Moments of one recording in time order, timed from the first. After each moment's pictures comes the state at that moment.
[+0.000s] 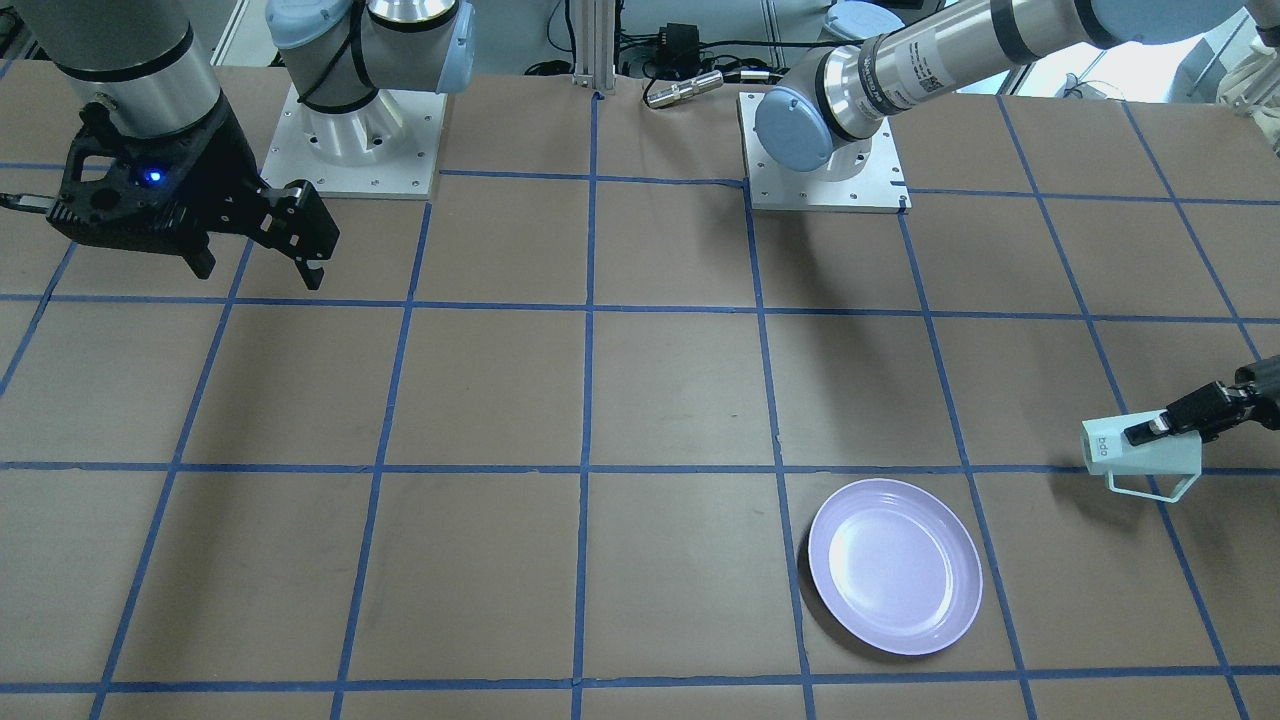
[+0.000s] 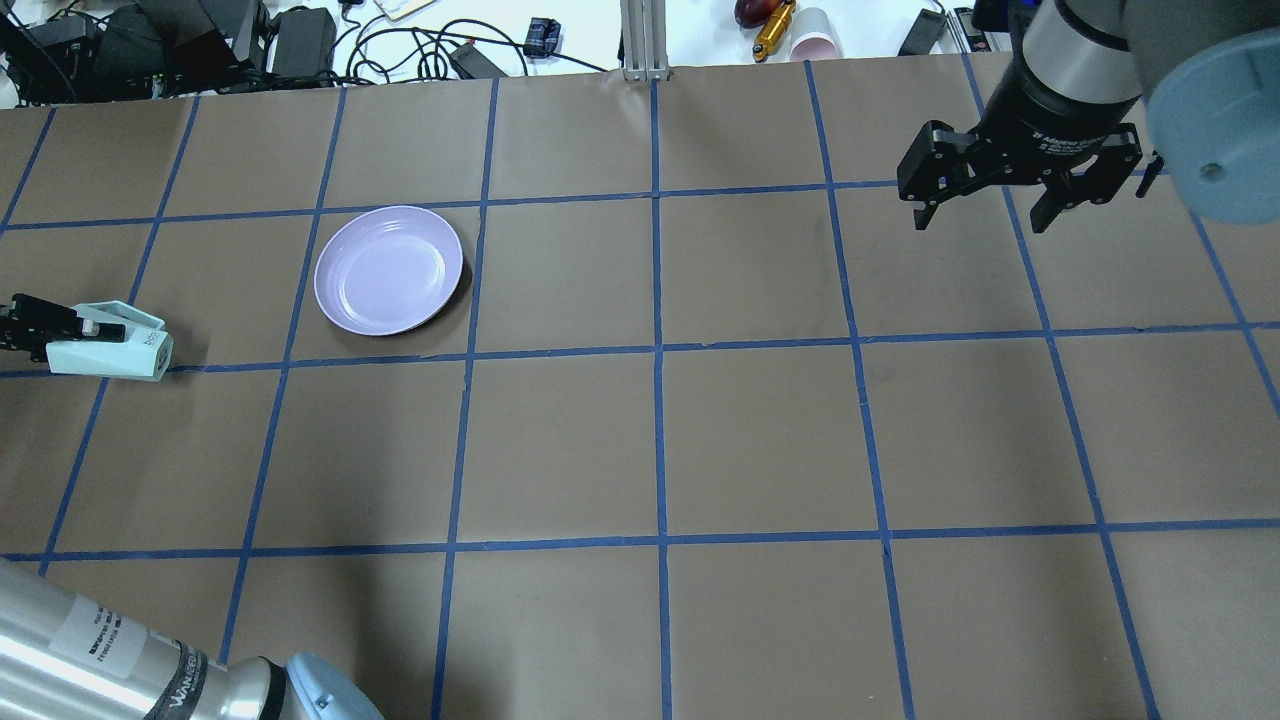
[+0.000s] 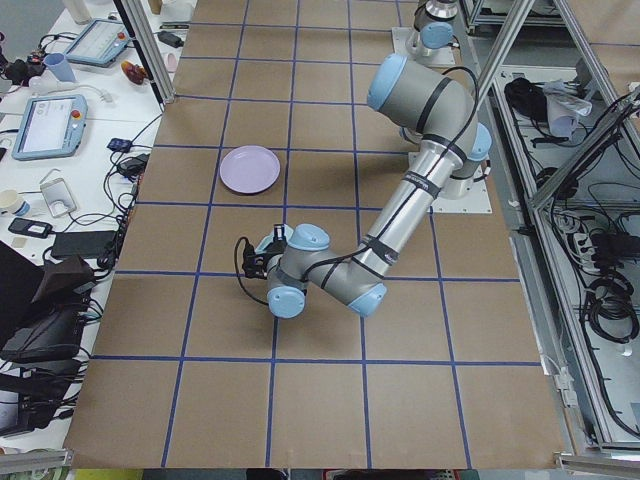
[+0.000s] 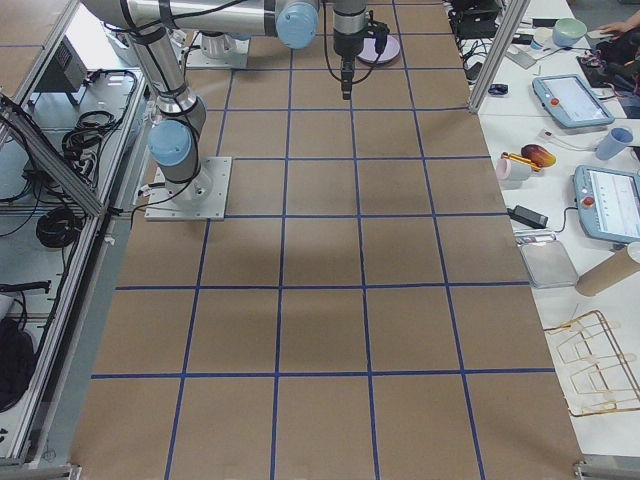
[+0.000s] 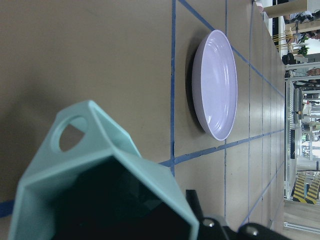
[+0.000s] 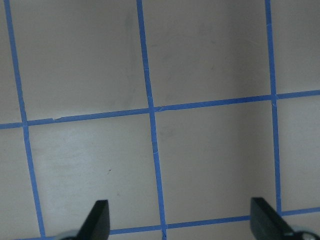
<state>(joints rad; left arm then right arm) -0.64 -2.25 -1.33 -1.94 0.92 1.12 1.52 -1.59 1.64 -1.68 -1.58 0.04</state>
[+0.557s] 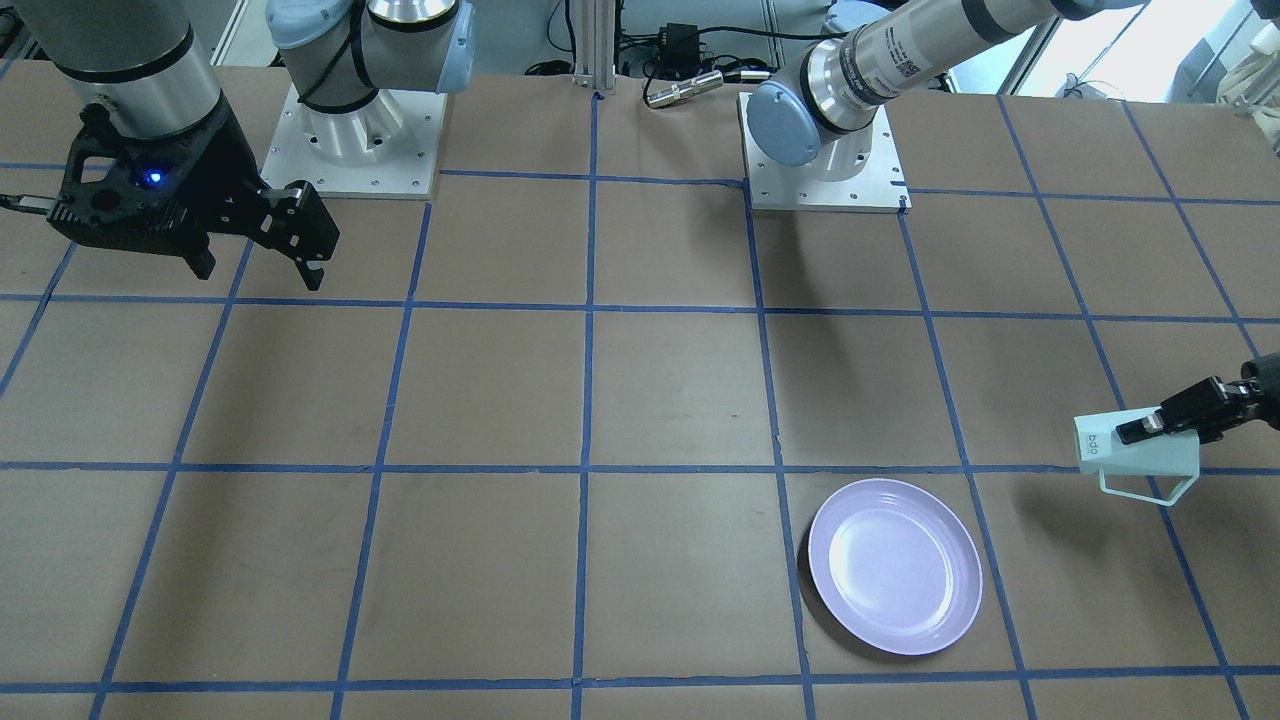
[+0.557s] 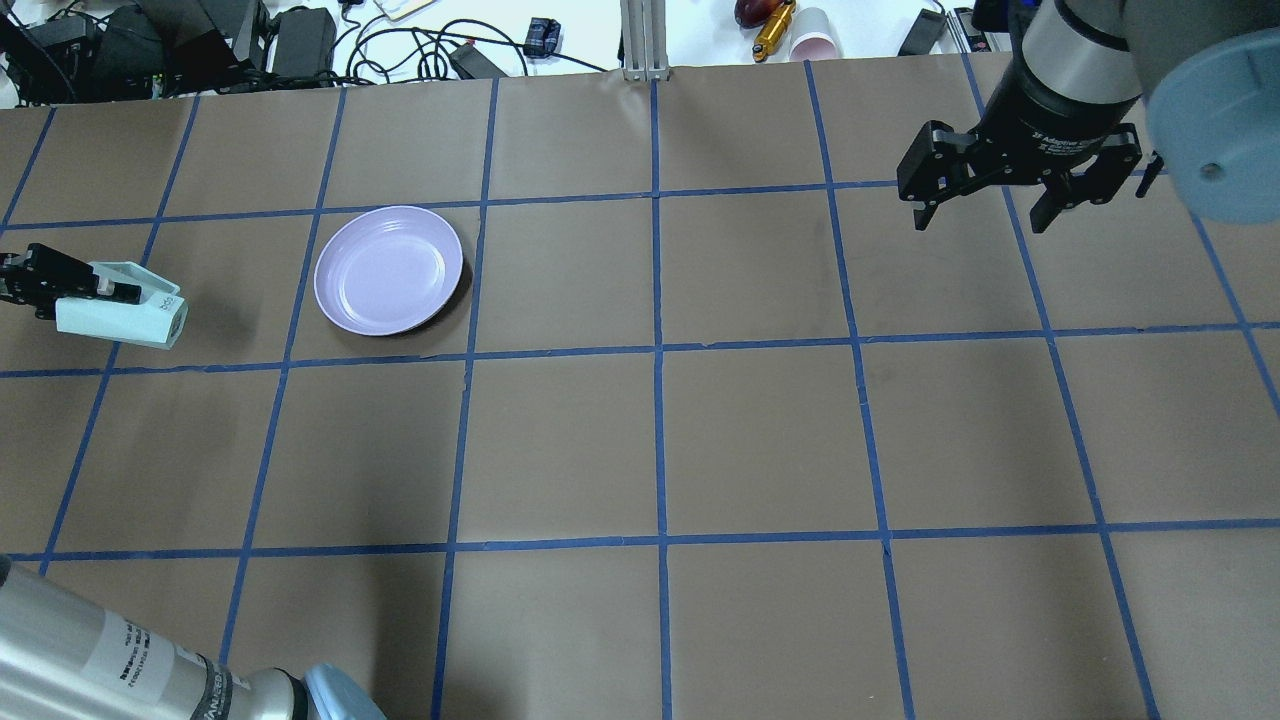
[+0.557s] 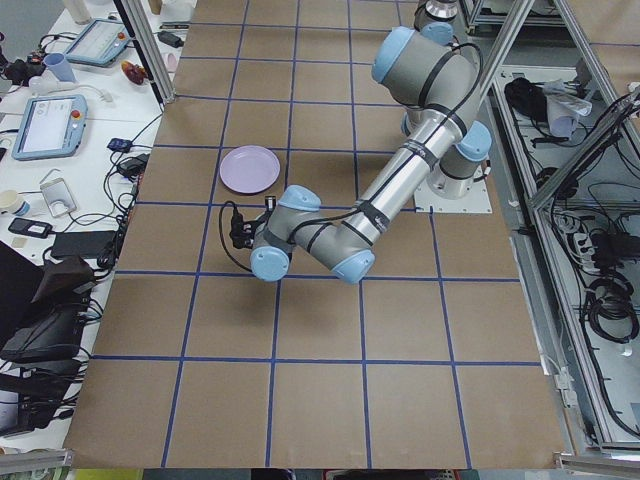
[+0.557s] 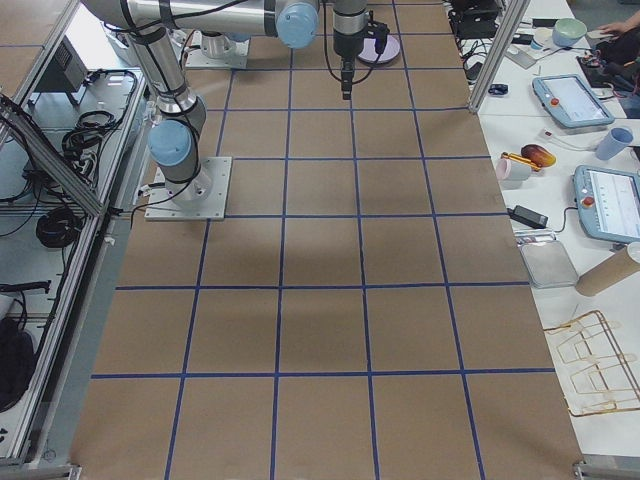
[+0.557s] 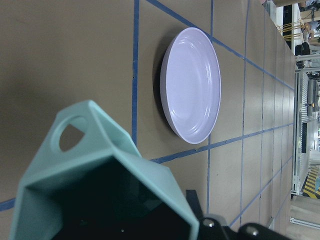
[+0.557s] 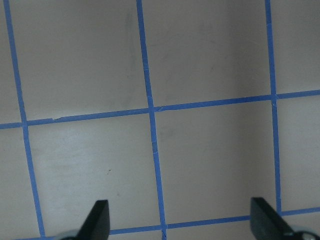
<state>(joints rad) -0.74 -2.16 -1.34 -1.94 0.93 1.03 1.52 -1.59 1.64 -1.68 -1.58 0.04</state>
